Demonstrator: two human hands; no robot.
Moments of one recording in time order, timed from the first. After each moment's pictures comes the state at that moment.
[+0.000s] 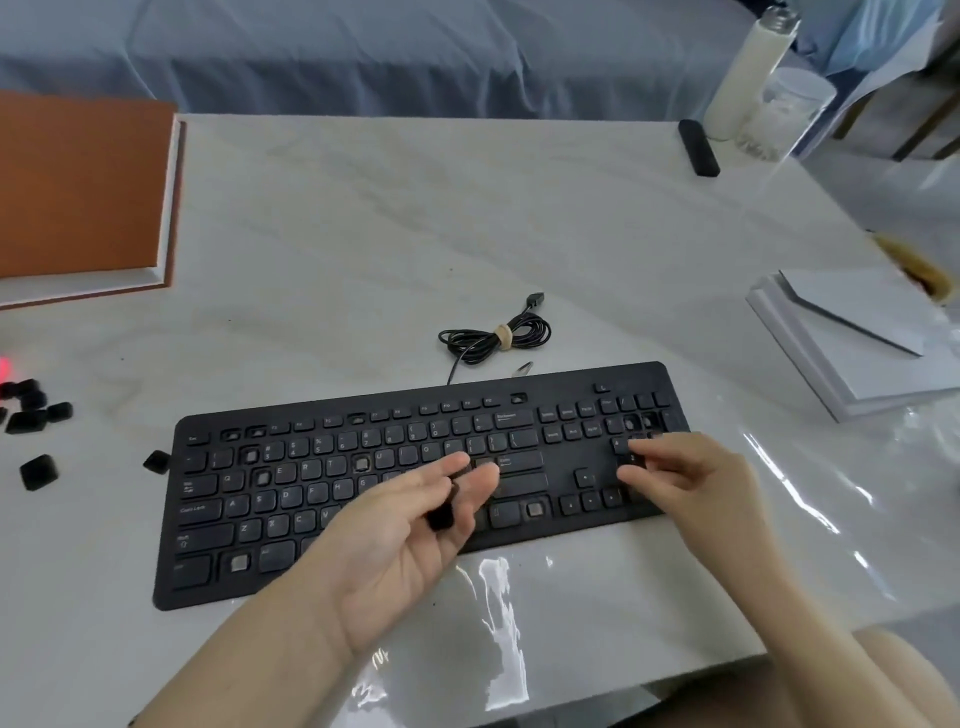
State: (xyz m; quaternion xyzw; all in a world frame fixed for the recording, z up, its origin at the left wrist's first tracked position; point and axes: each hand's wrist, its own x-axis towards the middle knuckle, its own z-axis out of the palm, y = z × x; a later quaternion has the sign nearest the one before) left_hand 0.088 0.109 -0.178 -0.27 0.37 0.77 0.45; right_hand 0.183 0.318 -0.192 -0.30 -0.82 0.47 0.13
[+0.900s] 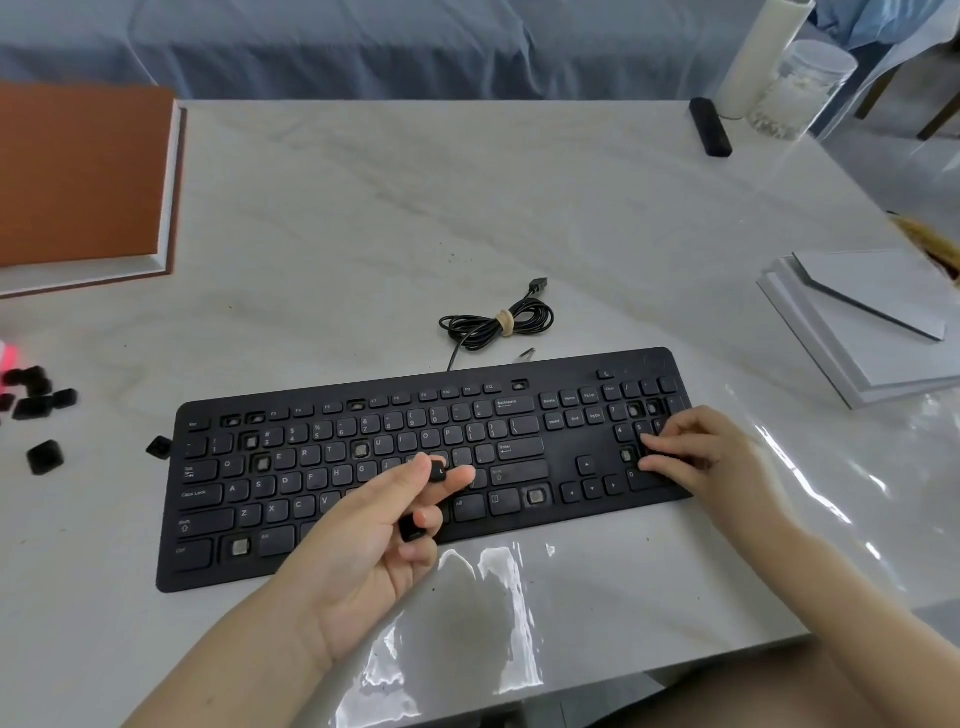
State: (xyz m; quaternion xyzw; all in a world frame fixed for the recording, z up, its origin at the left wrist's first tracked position) left_hand 0.100 0.101 -0.174 -0.26 0.47 0.74 0.41; right_hand 0.193 0.378 -0.240 -0.20 -0.90 0.36 0.11
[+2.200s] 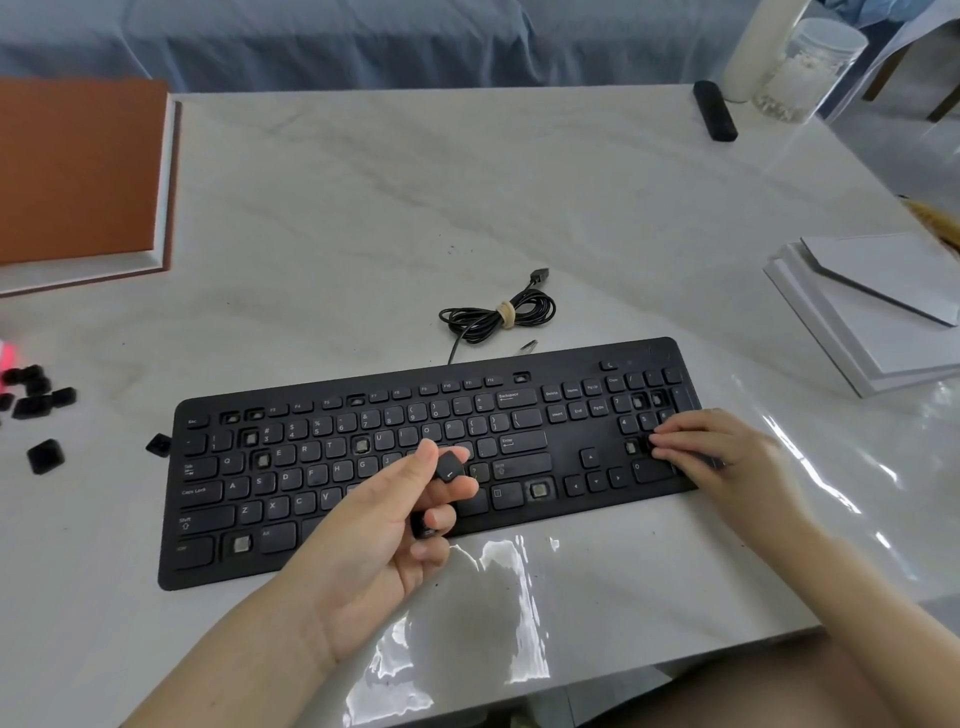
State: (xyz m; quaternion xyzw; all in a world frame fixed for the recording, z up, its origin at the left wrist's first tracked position) left_hand 0.101 0.106 -0.171 -0.22 0.50 0.72 0.43; right_hand 0.202 0.378 -0.242 -0.13 -0.94 0.27 0.16
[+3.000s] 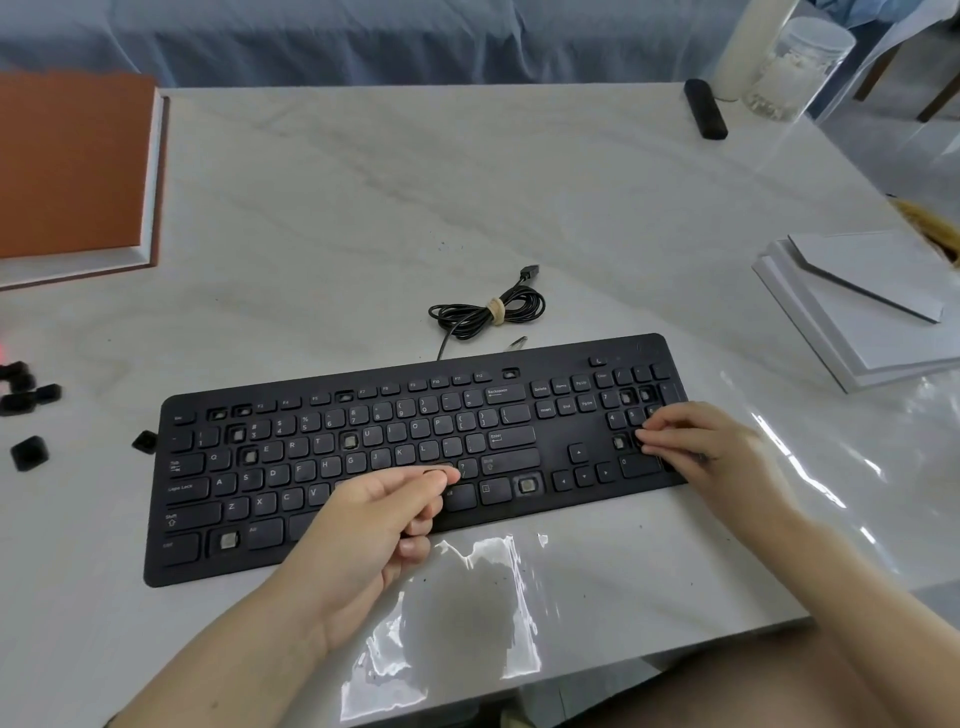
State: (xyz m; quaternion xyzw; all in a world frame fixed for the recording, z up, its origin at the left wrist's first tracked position) left_hand 0.104 0.103 -0.186 -0.15 0.61 0.67 0.41; right_hand 0.200 0.384 -0.246 -0.08 -0.95 0.27 0.16
